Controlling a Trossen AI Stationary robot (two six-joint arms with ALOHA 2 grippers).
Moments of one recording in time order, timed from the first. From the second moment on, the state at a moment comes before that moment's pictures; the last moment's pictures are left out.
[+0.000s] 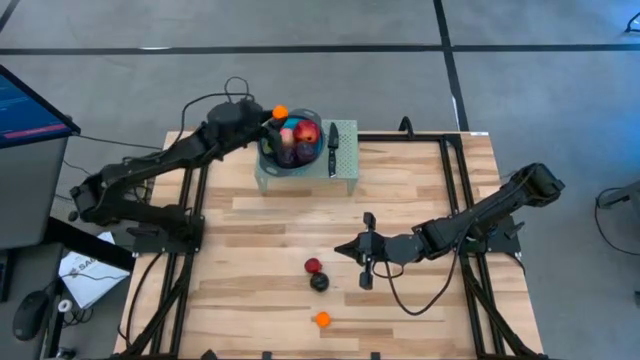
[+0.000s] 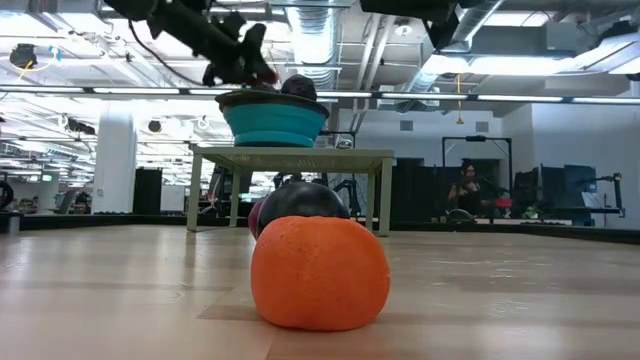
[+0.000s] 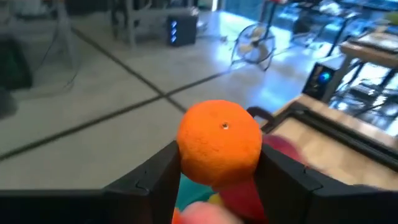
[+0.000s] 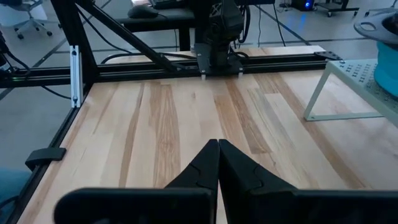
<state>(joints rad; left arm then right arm) 0.59 1.21 0.93 0.05 -0.18 -0.14 0.44 1.45 0.88 0.20 0.50 0.21</state>
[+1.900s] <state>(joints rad) 0.34 0.85 0.93 -0.14 0.17 -0.10 0.43 1.65 0.88 0.36 0.50 0.21</state>
